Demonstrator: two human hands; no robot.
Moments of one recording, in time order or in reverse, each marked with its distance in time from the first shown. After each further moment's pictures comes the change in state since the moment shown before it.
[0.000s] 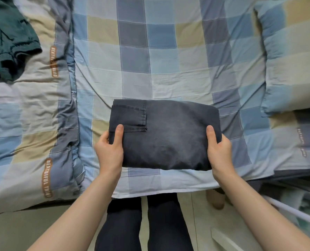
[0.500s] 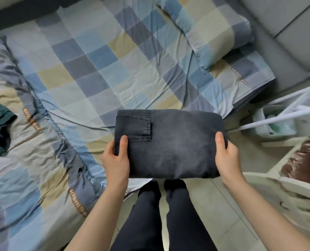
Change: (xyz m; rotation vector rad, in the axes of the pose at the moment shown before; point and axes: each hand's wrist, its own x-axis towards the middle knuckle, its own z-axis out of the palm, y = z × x) left_hand -0.109 0.082 -0.079 0.228 -0.489 0.126; right_hand -0.237 -0.016 -0.069 0.186 0.499 0.193
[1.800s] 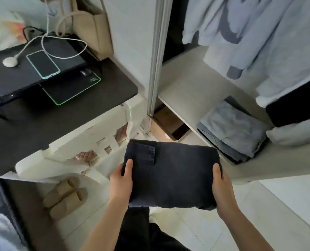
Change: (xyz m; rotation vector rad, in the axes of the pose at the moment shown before) left_hand -0.651 -0.137 0.337 0.983 -1.523 0.318; right_hand -0.348 0.359 -0.545 0.852 1.229 0.745
